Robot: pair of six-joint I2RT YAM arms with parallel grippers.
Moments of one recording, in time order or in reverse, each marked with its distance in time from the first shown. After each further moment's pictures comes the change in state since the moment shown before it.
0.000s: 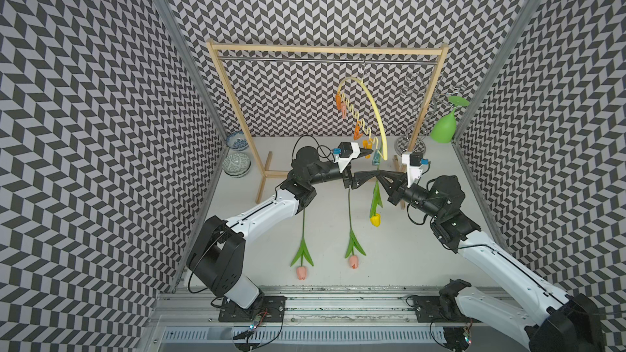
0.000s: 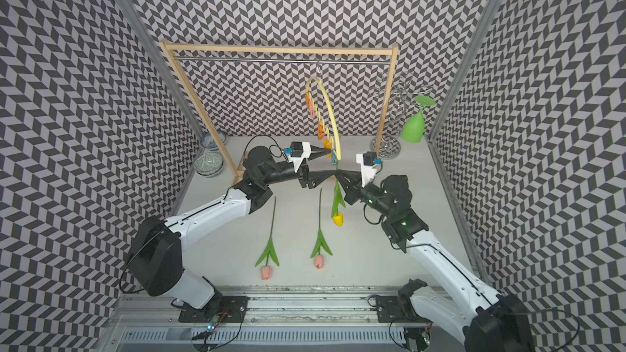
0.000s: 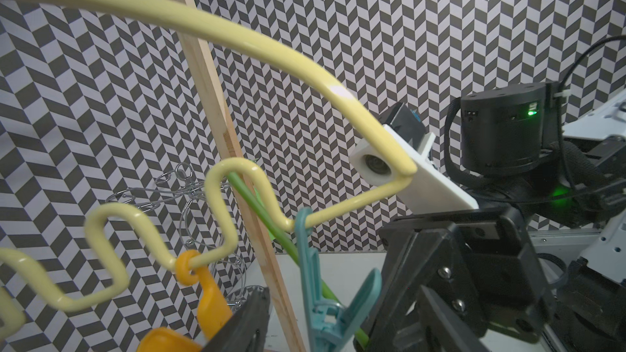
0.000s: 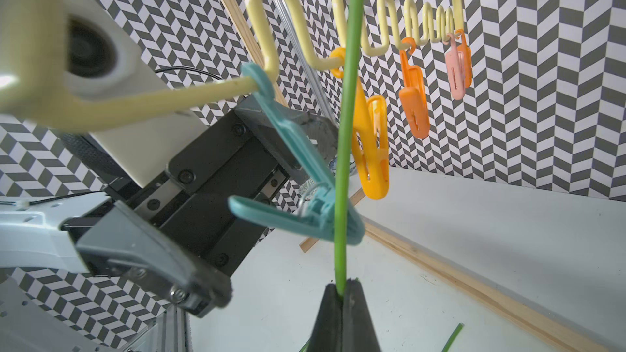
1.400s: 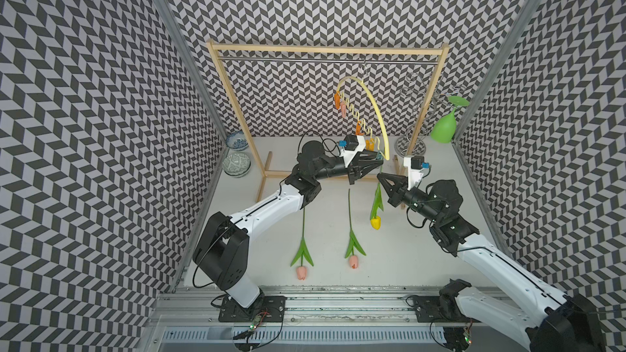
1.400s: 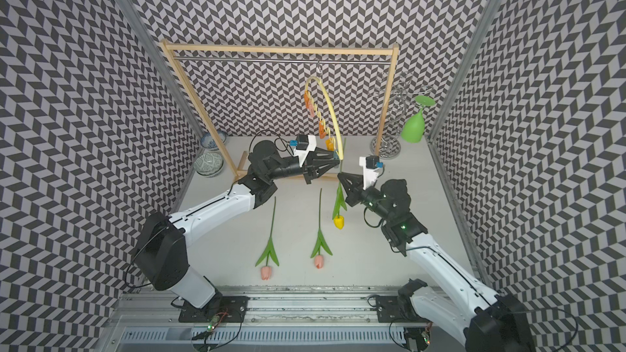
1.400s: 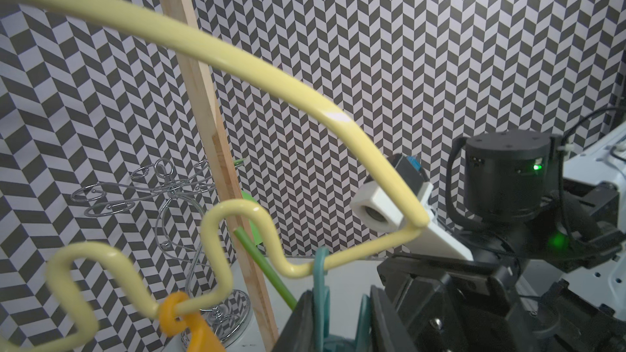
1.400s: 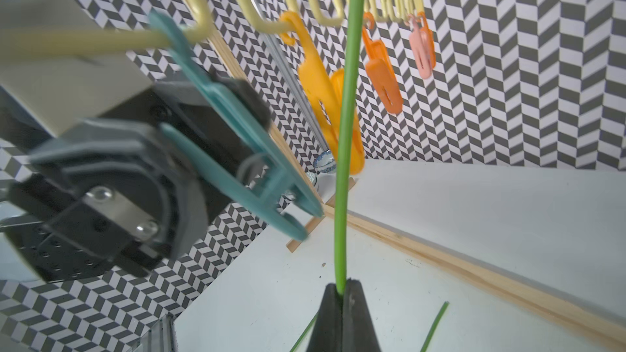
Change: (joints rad) left arm -0.024 0.044 0.087 -0.051 -0.006 -0.096; right arm 0.001 -0.026 -0.109 0.054 0.106 0.075
